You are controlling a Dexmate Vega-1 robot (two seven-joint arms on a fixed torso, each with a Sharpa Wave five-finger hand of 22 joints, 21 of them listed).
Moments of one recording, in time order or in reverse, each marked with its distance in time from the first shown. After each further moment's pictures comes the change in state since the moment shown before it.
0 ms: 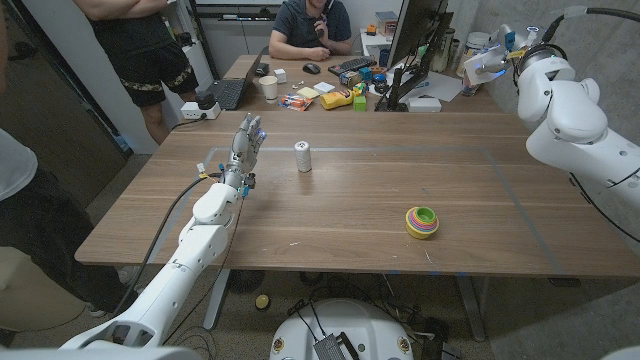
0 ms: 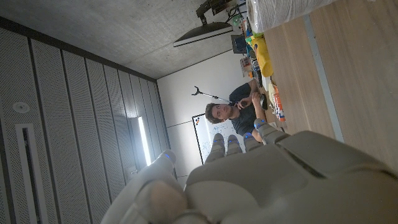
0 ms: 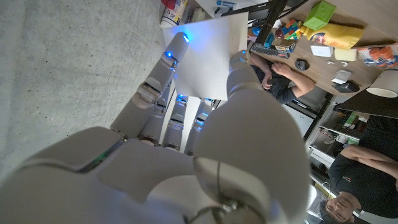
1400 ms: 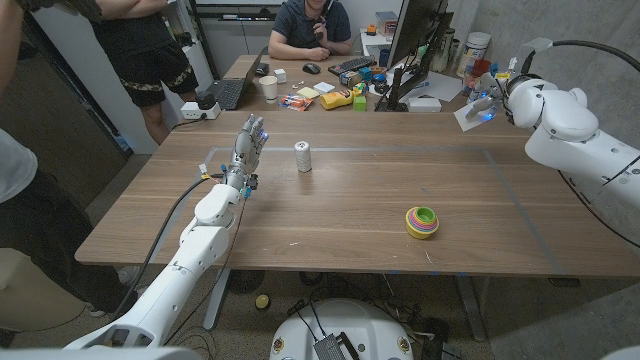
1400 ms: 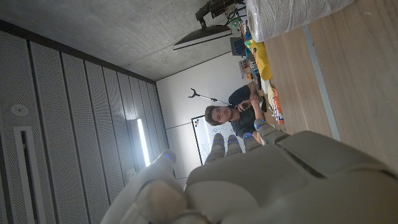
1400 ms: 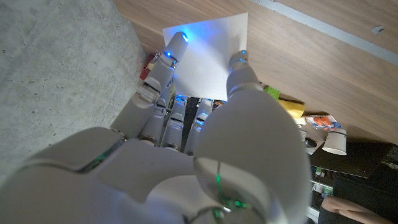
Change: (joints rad) left arm 0.015 0.001 0.006 -0.035 0.010 0.023 0.017; left_hand 0.000 0.000 0.008 0.000 -0.003 0.000 0.000 0.000 0.000 0.000 0.000 0.000 0.000 0.000 0.000 0.000 0.000 0.000 0.000 0.000 0.000; right arm 0.078 -0.017 -0.107 0.136 0.092 0.086 0.265; right_hand -0.005 0.005 0.004 -0.004 -0.002 -0.016 0.002 0.012 -0.009 0.020 0.020 -0.039 0.000 -0.011 0.000 0.027 -0.018 -0.002 -0.002 -0.002 -0.001
